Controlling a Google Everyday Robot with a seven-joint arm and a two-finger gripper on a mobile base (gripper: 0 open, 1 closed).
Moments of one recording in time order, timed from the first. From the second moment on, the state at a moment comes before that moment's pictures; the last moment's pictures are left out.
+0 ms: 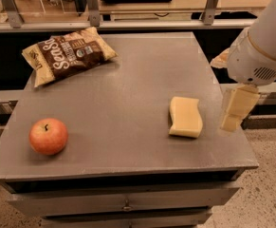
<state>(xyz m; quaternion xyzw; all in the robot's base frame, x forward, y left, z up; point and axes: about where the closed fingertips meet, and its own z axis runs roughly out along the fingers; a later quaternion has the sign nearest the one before) 0.456 -0.185 0.916 -0.65 0.75 0.01 0.15</state>
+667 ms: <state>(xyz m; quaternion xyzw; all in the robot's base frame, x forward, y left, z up) 0.470 -0.168 0.870 -0.67 0.73 0.04 0.14</state>
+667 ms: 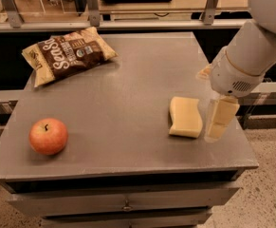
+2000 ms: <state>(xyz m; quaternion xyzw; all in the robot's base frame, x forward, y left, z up) 0.480 -0.155 0.831 -0.65 0.75 0.08 0.12</state>
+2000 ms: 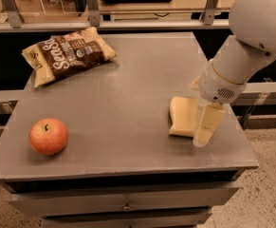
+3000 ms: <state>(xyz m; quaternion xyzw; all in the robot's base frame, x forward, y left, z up) 0.479 -0.153 0.832 -0.65 0.75 0.08 0.12</state>
